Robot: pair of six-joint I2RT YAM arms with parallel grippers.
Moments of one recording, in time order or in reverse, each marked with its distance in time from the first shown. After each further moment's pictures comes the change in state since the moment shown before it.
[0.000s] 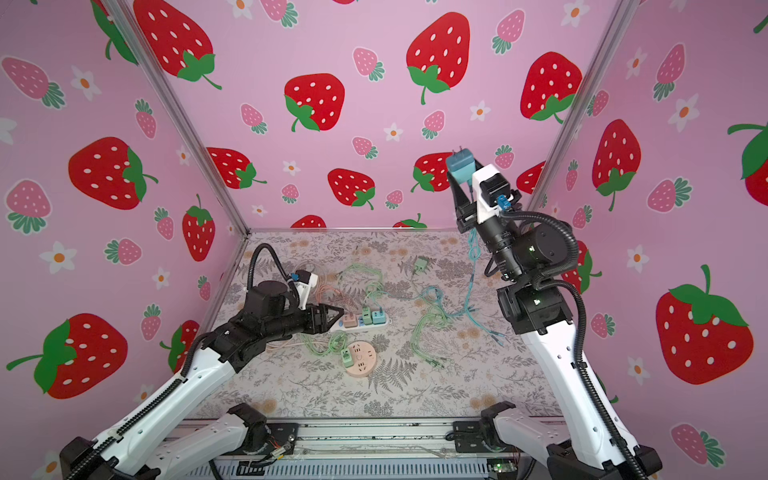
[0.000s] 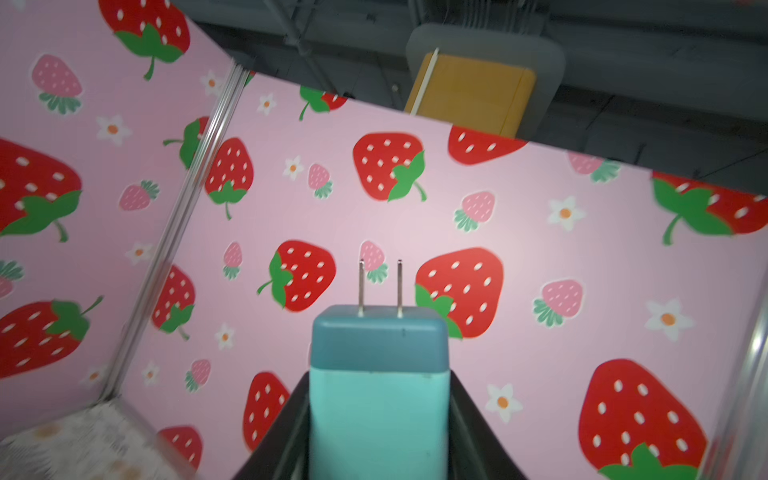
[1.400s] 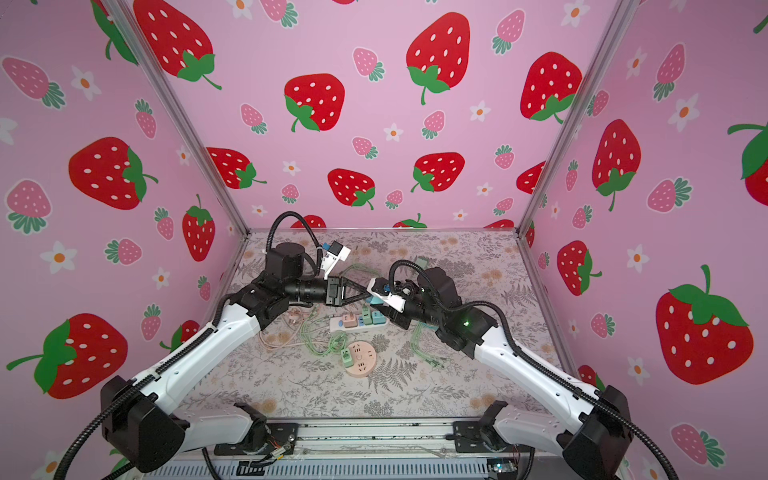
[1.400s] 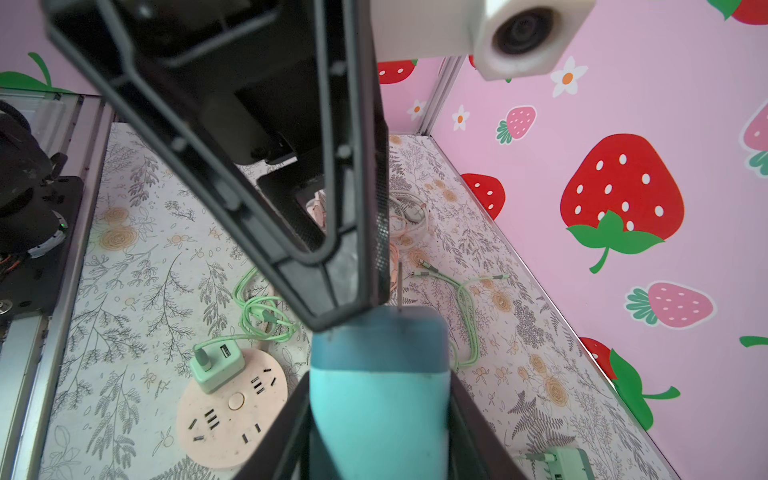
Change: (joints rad) left arm 0.004 0.323 0.298 0.155 0.561 -0.103; right arm 0.407 0.061 -0.416 -0.305 -0.095 -0.131
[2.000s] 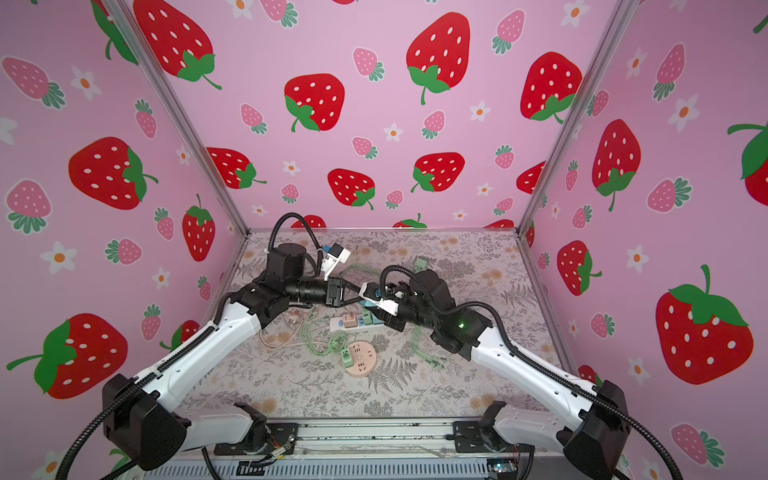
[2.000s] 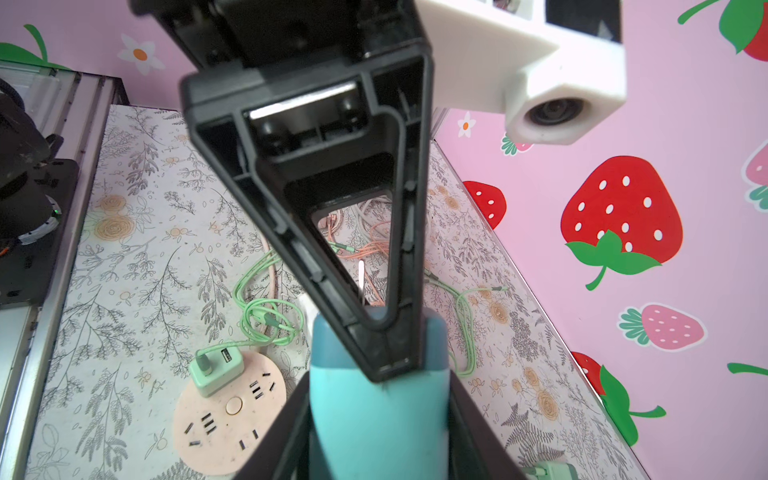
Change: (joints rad) left arm 0.005 0.010 0.003 -0.050 0.002 0.005; right arm 0.053 0.014 0.018 0.002 0.067 -0.030
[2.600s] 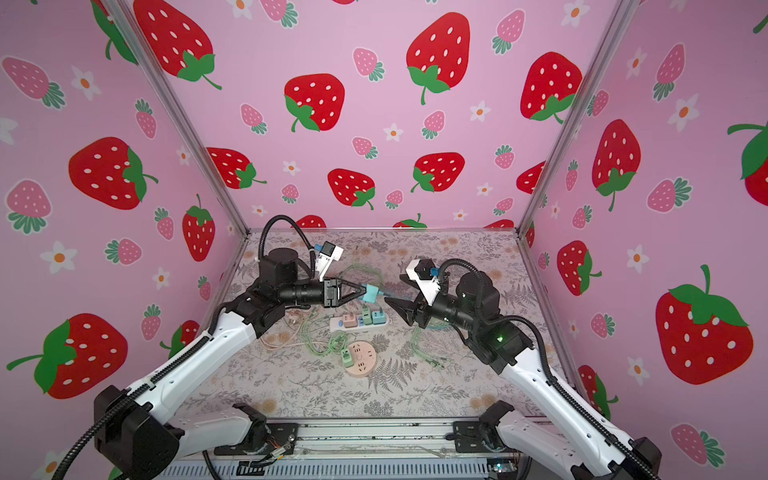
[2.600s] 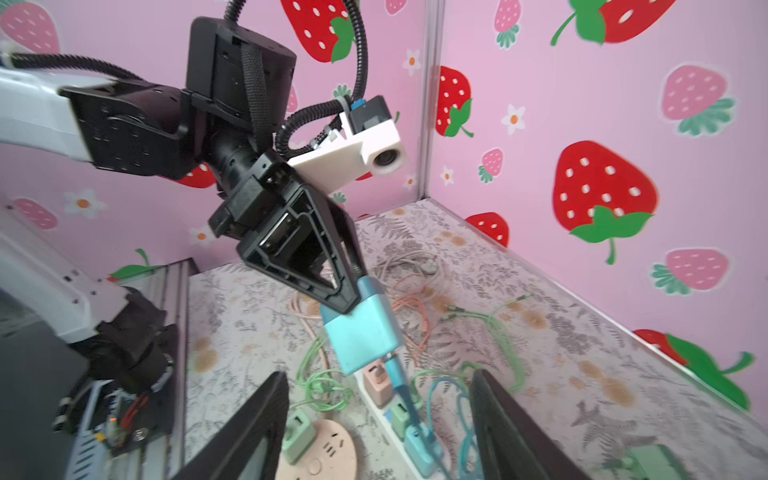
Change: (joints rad) left arm 0.009 -0.072 -0.093 0.166 -0.098 0.020; right arm -0.212 -0.238 -0.113 0.108 -0.275 0.454
